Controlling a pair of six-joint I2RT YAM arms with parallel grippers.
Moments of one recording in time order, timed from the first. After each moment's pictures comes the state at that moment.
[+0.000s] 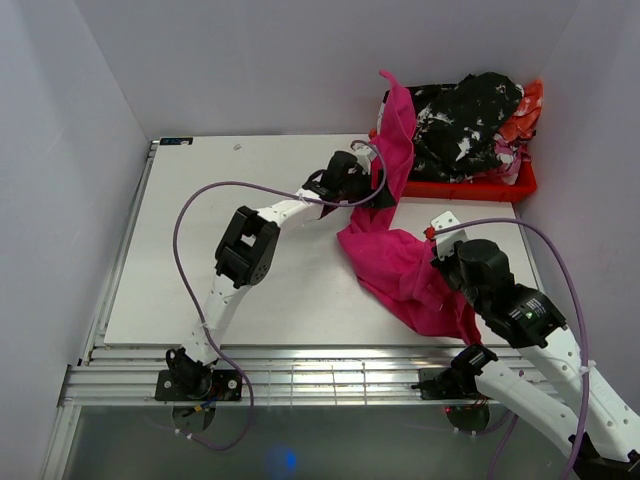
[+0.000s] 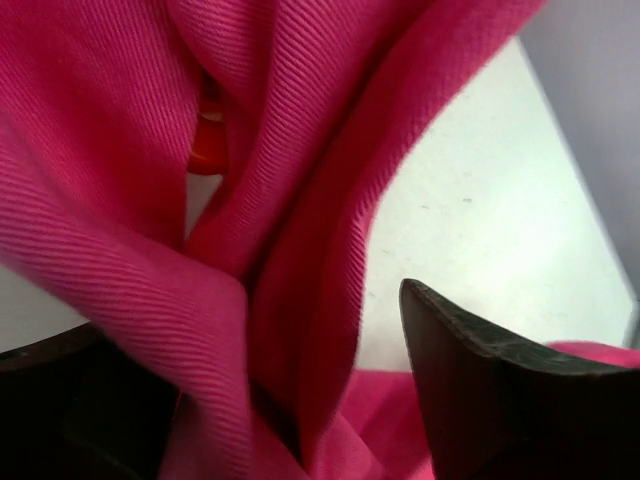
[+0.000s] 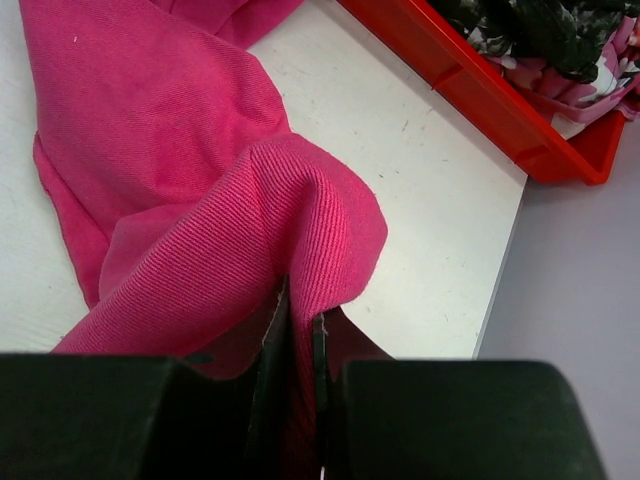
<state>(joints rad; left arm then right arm) -0.64 2.42 1.93 0.05 0.43 -0.46 0.64 0.62 0.84 -0.77 0.36 -0.27</state>
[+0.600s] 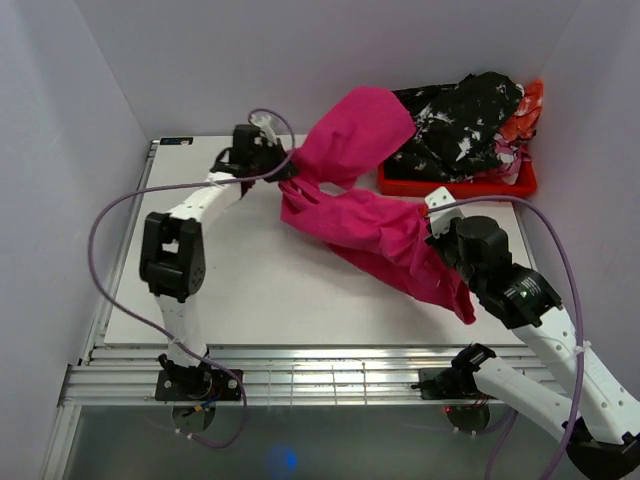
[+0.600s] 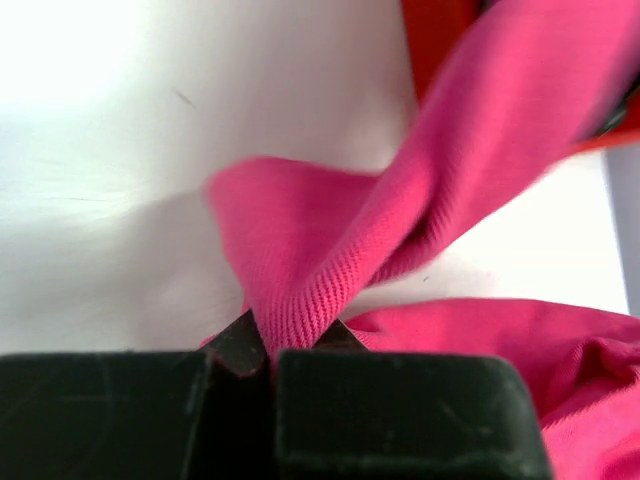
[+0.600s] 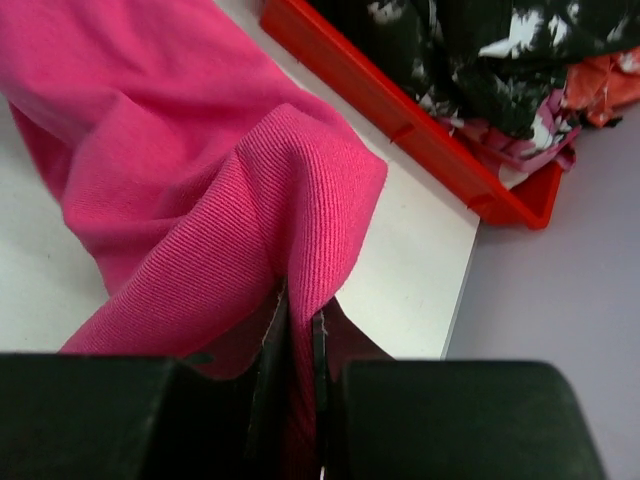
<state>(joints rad) -0.35 2.10 1.63 -0.12 0.35 -0.45 0.61 0.72 0.95 -0.71 0.37 -0.34</state>
